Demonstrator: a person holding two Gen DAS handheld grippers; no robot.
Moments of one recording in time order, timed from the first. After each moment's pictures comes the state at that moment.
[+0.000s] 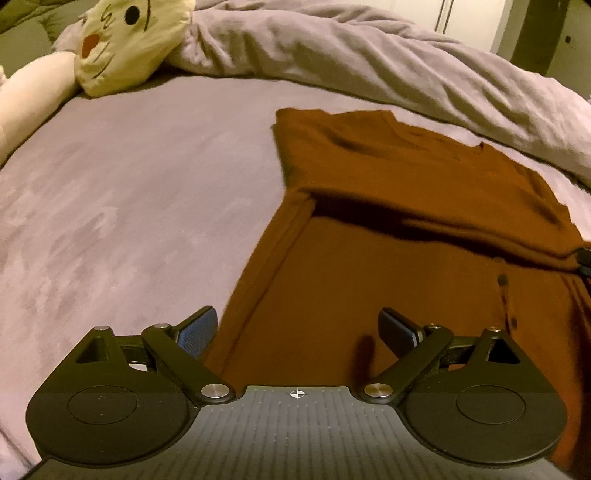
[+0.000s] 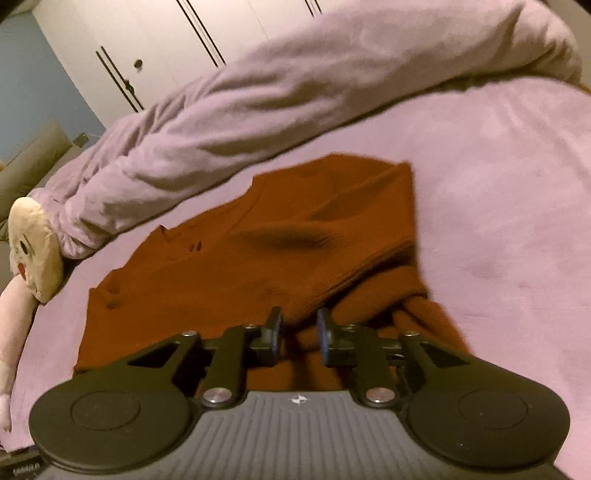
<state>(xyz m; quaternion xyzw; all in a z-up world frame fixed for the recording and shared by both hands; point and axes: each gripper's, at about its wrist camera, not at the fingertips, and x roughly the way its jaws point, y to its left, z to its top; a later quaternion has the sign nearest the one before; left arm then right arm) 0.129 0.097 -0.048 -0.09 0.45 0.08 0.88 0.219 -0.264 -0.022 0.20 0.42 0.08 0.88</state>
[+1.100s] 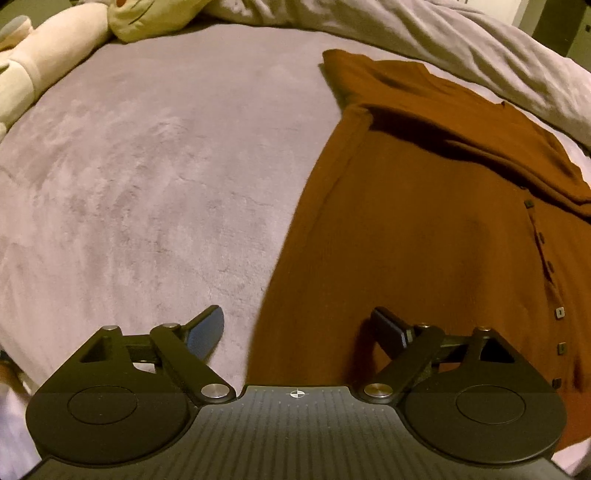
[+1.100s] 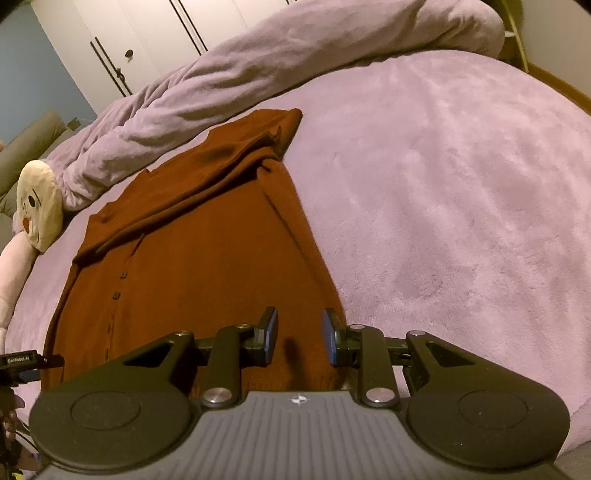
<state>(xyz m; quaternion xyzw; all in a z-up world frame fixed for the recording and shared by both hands) 0.070 0.123 -0.065 -0.11 0.50 0.09 0.85 0.045 -0.352 -0.026 0.19 0.45 0.06 0.87</state>
